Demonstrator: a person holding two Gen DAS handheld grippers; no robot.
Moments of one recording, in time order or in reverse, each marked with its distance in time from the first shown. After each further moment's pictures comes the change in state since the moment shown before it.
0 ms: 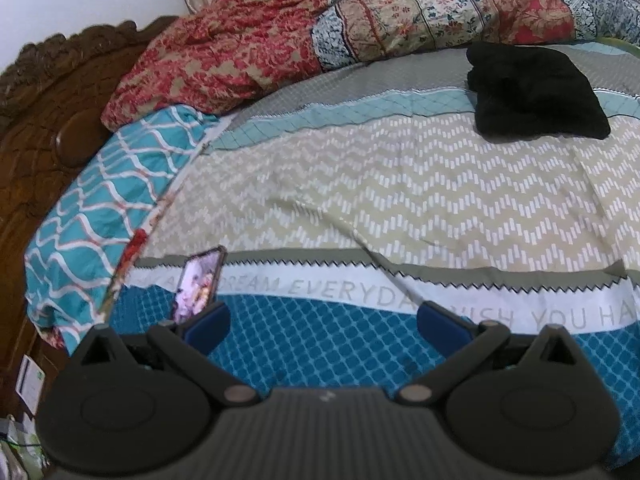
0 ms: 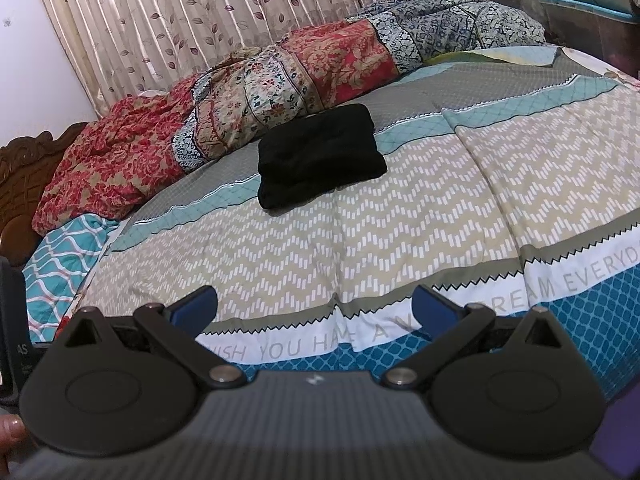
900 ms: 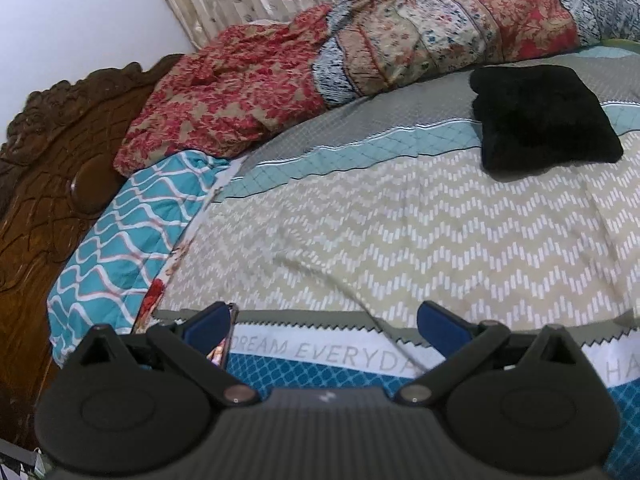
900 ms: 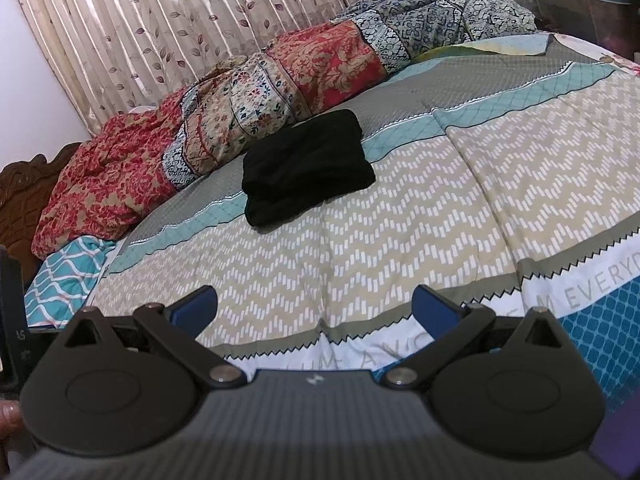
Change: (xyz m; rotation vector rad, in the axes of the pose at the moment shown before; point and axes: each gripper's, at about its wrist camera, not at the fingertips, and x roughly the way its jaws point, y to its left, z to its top) left arm 0.003 -0.026 0.044 0.055 -0.060 0.066; right arm 0.012 -0.025 0.022 0.059 -0.003 0.019
